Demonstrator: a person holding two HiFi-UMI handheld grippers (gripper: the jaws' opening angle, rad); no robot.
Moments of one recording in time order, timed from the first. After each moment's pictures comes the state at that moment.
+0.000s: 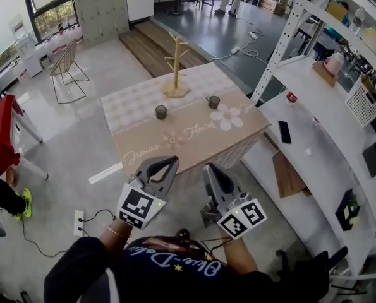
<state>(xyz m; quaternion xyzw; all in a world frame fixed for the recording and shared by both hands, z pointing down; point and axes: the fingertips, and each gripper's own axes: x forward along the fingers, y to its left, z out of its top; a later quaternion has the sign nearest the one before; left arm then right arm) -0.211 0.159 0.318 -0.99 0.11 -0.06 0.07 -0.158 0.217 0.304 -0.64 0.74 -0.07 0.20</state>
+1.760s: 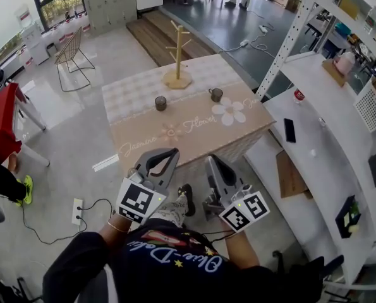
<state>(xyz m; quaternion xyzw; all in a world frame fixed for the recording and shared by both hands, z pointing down) -0.182 0.160 0.327 -0.99 0.14 -0.06 0.07 -0.119 0.212 0.314 -0.63 0.75 -0.08 0.20</state>
